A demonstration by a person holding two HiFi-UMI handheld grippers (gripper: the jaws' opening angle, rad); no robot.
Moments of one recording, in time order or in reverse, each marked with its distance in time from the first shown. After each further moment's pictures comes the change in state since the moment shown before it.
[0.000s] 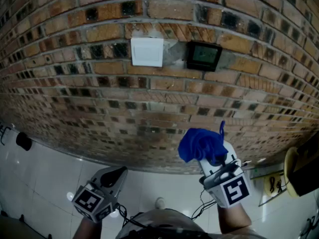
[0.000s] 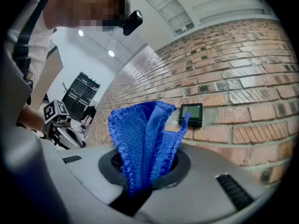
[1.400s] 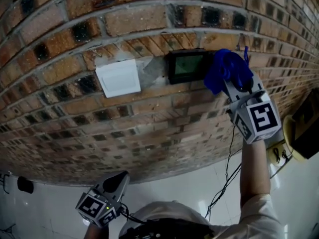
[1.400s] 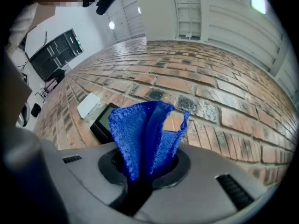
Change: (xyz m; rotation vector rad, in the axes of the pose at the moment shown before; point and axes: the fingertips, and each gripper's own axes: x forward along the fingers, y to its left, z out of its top) left arm 0.077 0.066 0.026 0.023 0.031 -0.218; right arm 0.072 -0.220 0.067 -0.329 0.045 -0.424
